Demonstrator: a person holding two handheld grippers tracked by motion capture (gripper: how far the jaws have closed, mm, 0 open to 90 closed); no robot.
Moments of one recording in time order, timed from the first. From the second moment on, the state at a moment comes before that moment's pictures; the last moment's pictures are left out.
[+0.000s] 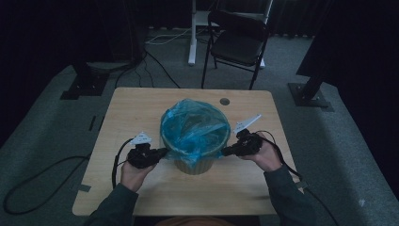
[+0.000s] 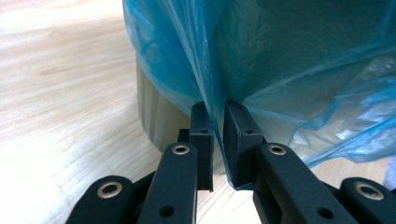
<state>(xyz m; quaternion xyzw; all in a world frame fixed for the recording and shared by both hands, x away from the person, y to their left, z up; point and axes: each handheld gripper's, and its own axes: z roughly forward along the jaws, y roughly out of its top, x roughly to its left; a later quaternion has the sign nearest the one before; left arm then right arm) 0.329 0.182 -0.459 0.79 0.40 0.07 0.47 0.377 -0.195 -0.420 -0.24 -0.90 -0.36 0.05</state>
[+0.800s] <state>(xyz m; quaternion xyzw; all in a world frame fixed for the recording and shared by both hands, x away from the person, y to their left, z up) 0.323 0.194 -0.452 0.77 0.39 0.06 0.50 0.389 -0.225 -0.431 -0.32 -0.88 -0.34 0.01</state>
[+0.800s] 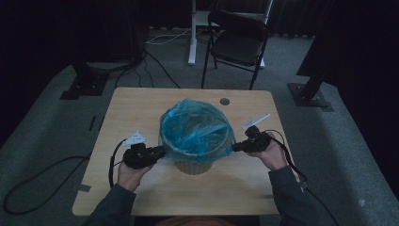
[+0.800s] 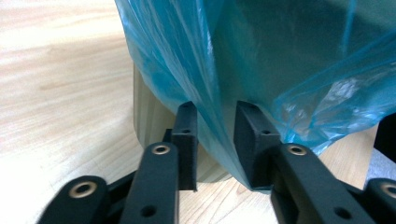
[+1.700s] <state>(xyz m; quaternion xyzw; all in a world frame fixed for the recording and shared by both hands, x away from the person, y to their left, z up) 0.322 0.212 -0.409 0.74 0.37 0.12 0.55 0.382 -0.224 -0.413 -0.30 -0.87 -0.39 -0.01</state>
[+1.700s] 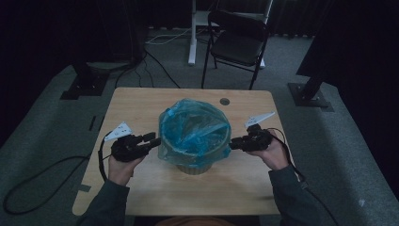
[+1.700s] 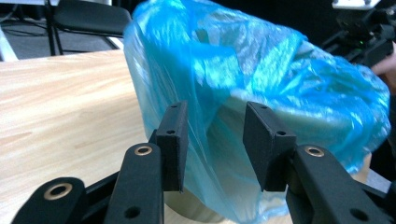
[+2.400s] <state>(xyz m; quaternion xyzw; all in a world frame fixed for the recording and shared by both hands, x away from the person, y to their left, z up) 0.354 0.200 -0.383 0.74 0.35 0.16 0.55 0.381 -0.219 -0.413 -0.29 -0.87 -0.39 -0.01</state>
